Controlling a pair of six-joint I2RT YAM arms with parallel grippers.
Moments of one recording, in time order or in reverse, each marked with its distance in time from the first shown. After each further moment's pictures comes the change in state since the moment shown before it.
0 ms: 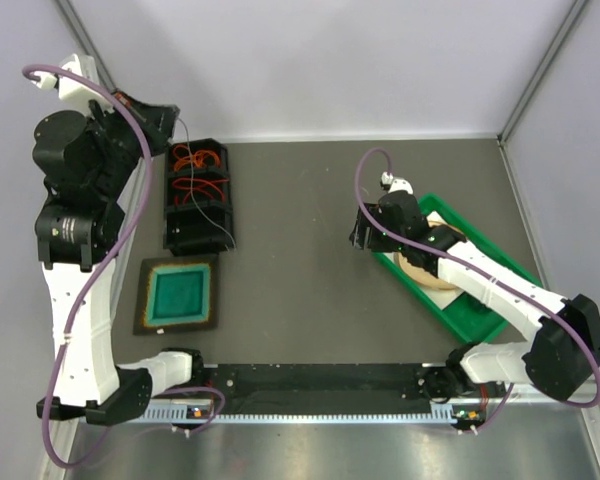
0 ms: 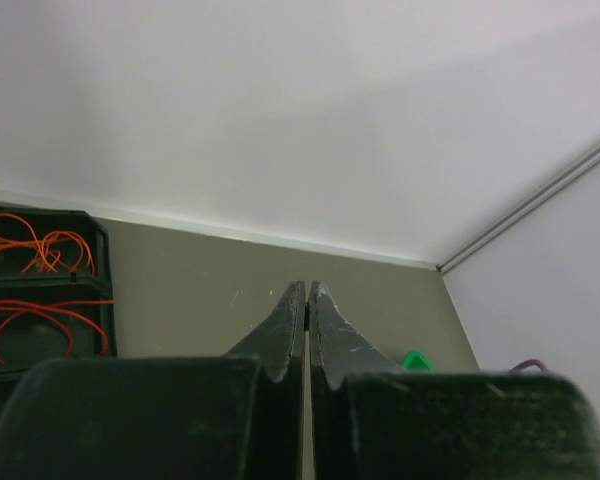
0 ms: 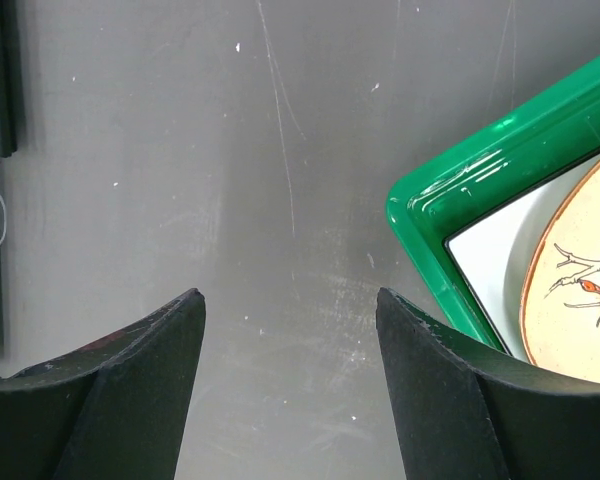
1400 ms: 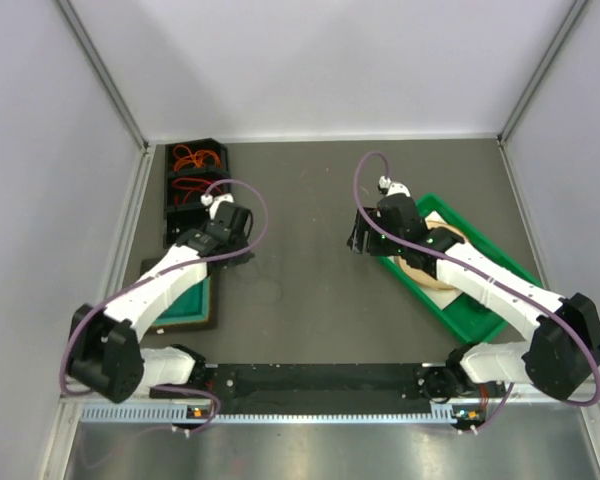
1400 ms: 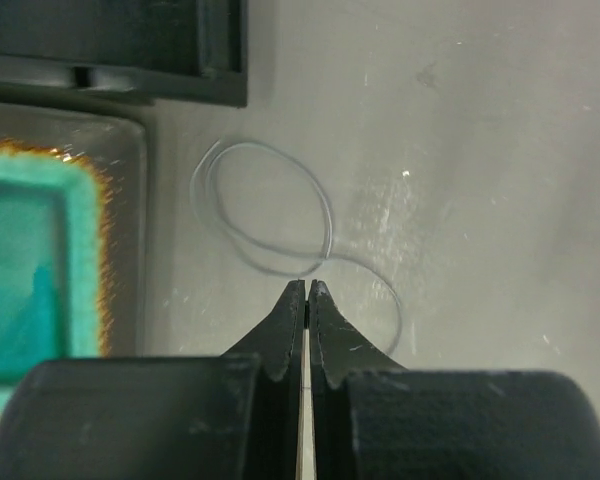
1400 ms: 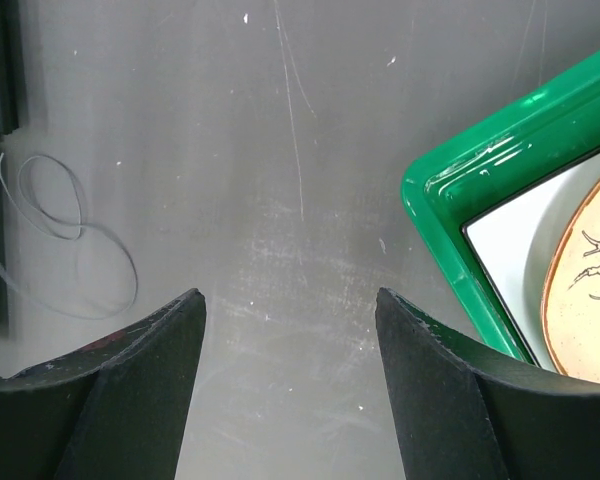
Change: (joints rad) left arm -0.341 0.053 -0.990 0.046 -0.357 -0.131; right arm 0.010 0.003 -0.023 0.007 -0.037 0.011
